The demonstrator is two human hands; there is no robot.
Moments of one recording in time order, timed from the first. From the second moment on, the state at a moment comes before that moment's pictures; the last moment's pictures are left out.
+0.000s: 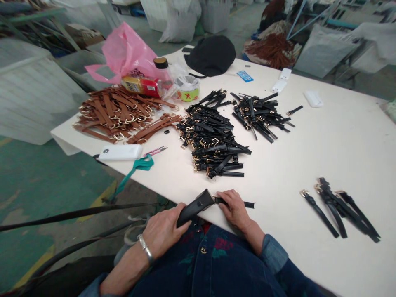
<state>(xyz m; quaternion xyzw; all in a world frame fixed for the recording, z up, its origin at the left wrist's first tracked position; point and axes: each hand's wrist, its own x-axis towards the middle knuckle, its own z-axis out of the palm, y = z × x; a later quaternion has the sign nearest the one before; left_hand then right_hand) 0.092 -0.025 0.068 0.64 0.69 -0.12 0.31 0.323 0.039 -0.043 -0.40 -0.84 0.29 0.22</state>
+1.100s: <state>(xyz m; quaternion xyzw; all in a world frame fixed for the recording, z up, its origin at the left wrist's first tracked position) 0.111 -0.008 0.050 0.69 0.66 -0.14 0.27 0.336 0.041 -0.052 -0.38 -0.82 0.32 0.29</state>
